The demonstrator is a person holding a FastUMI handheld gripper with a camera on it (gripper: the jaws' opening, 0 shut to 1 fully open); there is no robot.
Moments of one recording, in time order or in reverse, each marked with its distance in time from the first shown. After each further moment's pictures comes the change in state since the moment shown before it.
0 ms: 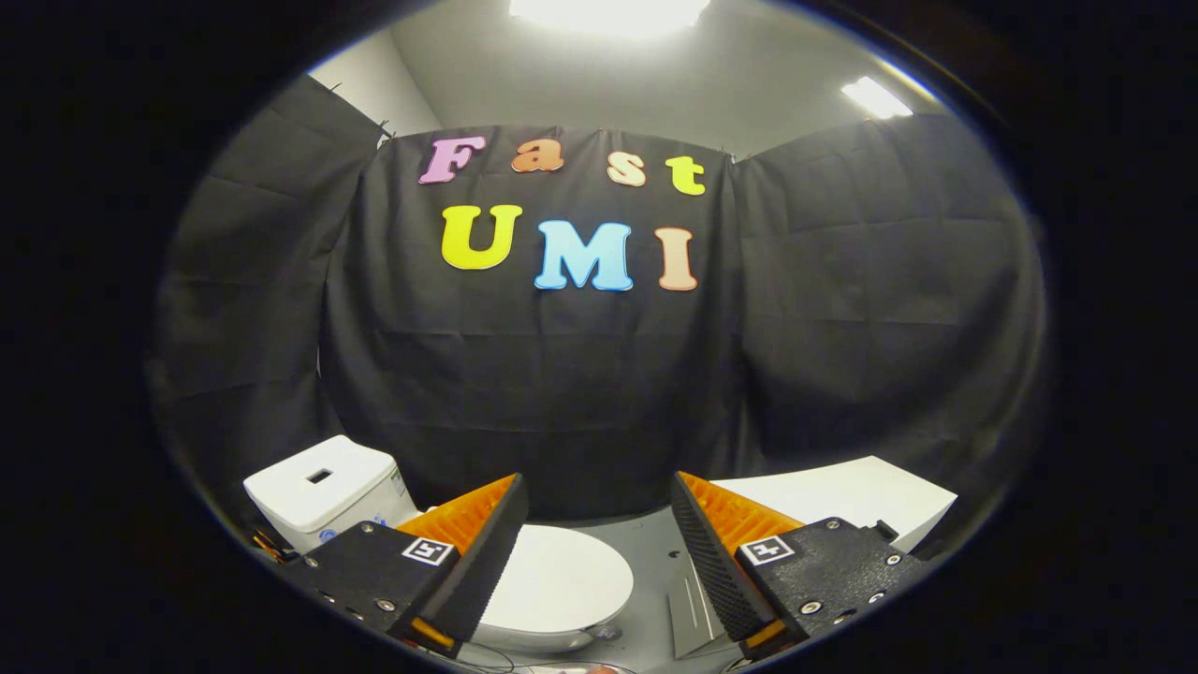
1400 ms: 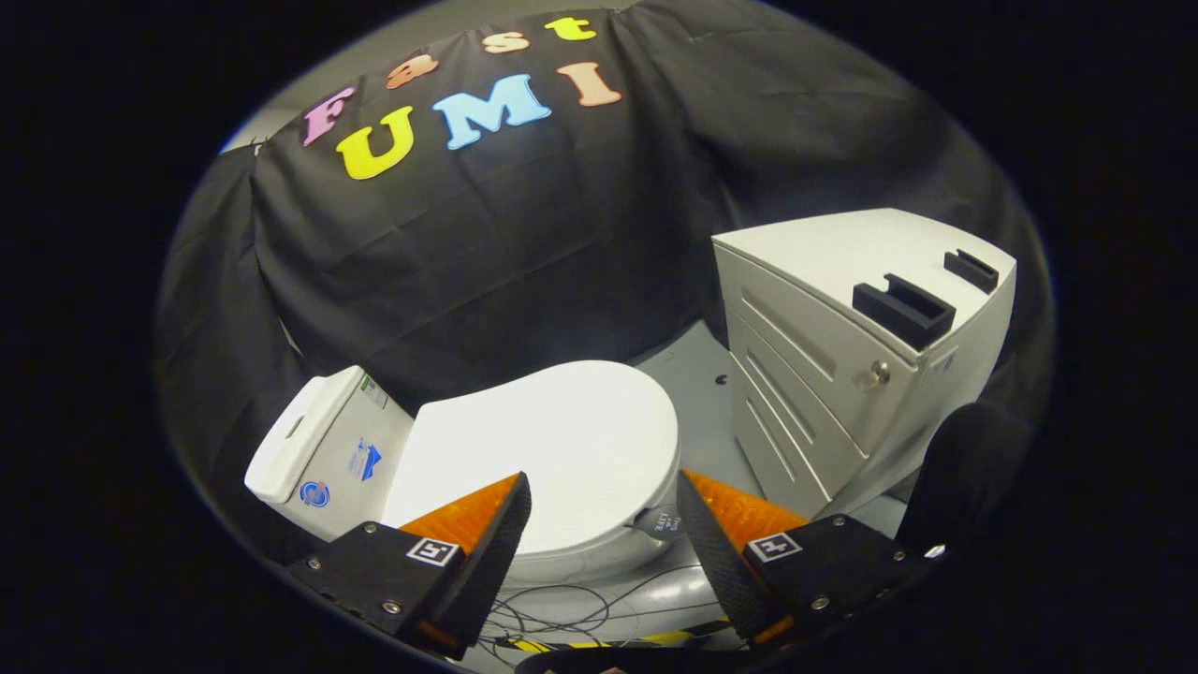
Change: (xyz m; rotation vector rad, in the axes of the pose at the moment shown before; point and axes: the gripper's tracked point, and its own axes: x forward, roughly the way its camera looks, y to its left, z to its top) arm 0.023 -0.003 -0.251 0.401 0.497 -0.014
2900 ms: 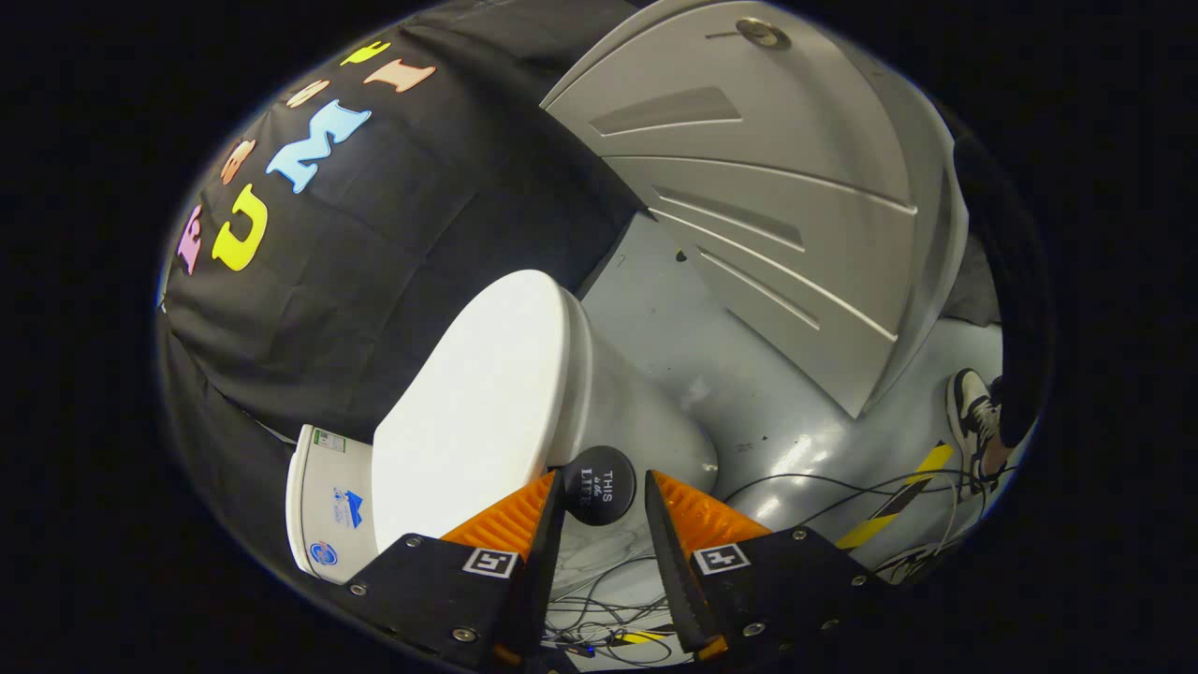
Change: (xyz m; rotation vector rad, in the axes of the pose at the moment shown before) arm 0.088 -0.054 -0.108 0.456 0.220 0.035
